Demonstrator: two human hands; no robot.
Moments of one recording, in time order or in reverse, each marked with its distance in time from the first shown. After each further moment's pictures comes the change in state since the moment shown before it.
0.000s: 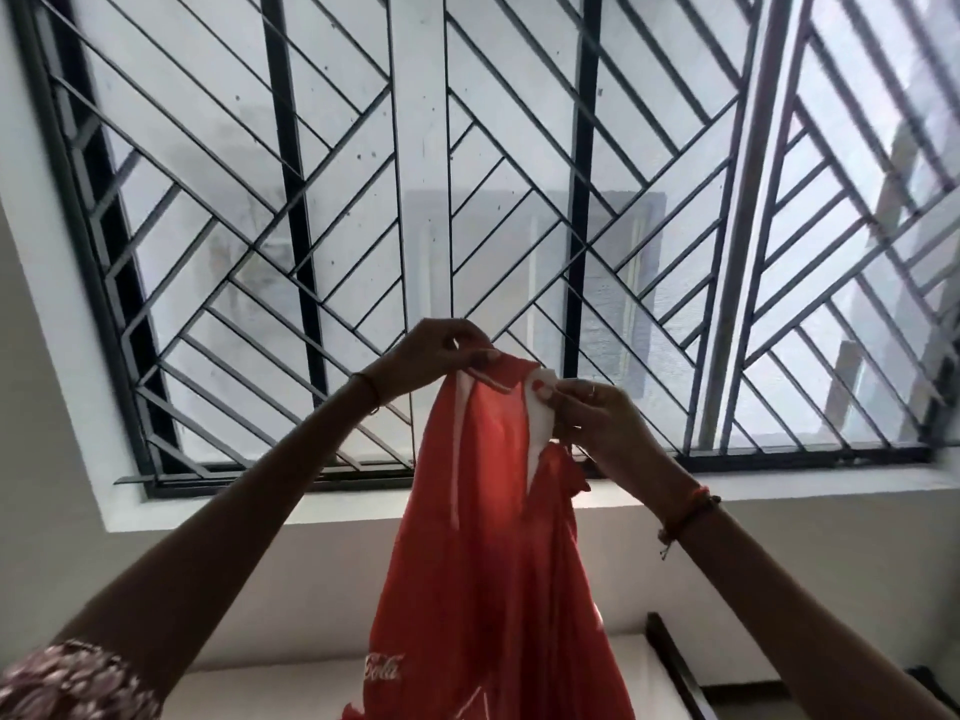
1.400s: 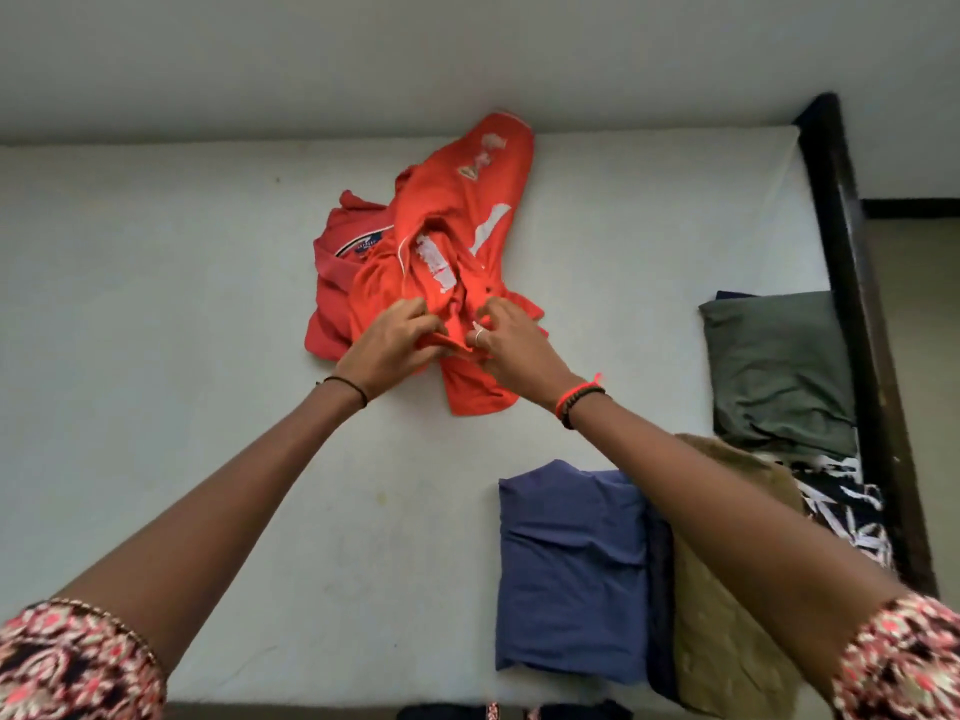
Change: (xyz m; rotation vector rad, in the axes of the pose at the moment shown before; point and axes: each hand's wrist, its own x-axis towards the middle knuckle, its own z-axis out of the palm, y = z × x) left_hand -0.446 -0.429 0.366 0.219 -0.411 -0.368; right_hand -0.222 0.649 0.019 -1.113 -0.586 0.188
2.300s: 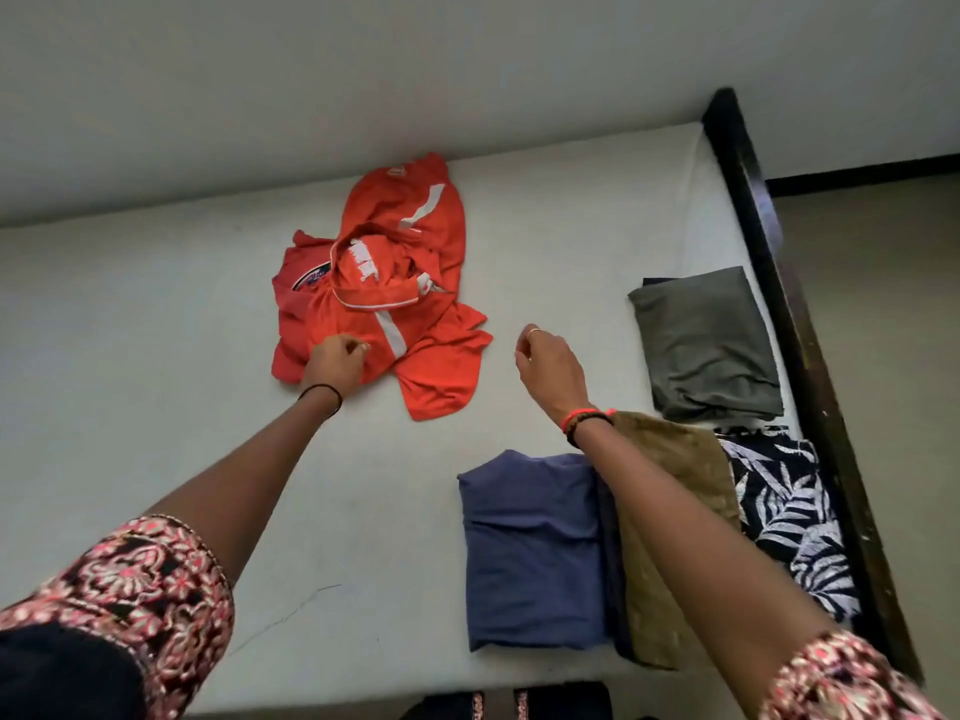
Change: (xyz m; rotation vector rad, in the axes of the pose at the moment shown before) left_hand 0.007 0.032 0.009 -0.140 0.007 -0.830; right_hand -0.099 0.041 -0.050 0.292 0.081 0.733
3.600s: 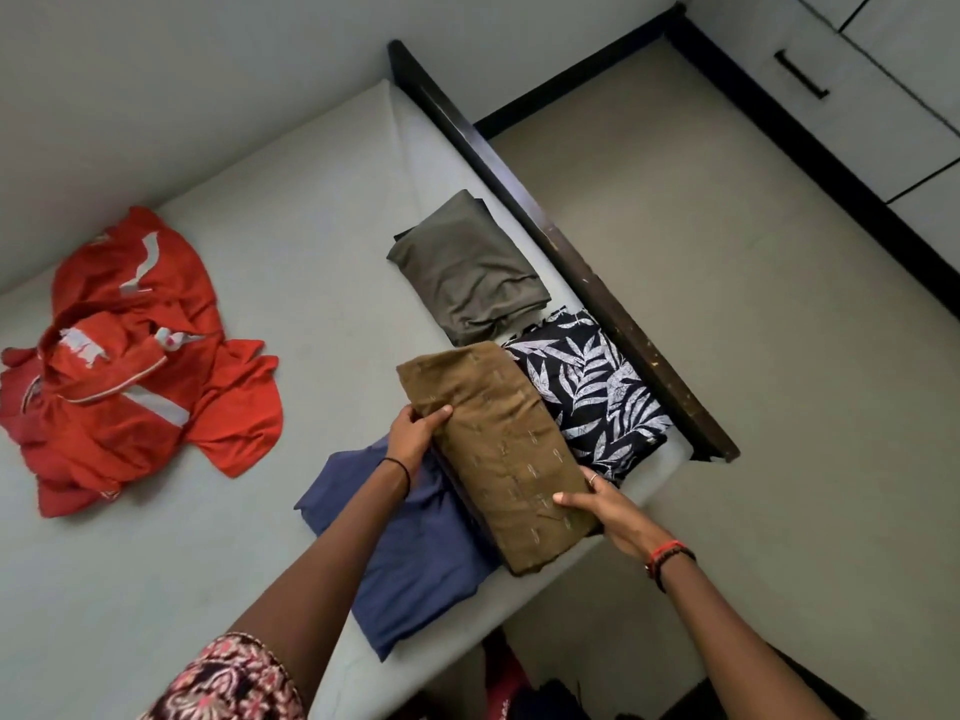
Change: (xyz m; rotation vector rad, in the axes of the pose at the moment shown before) left_hand -0.180 0.149 0.261 -0.559 -0.575 -0.199; right_hand -0.284 0.285 0.002 1.228 -0.126 0.825
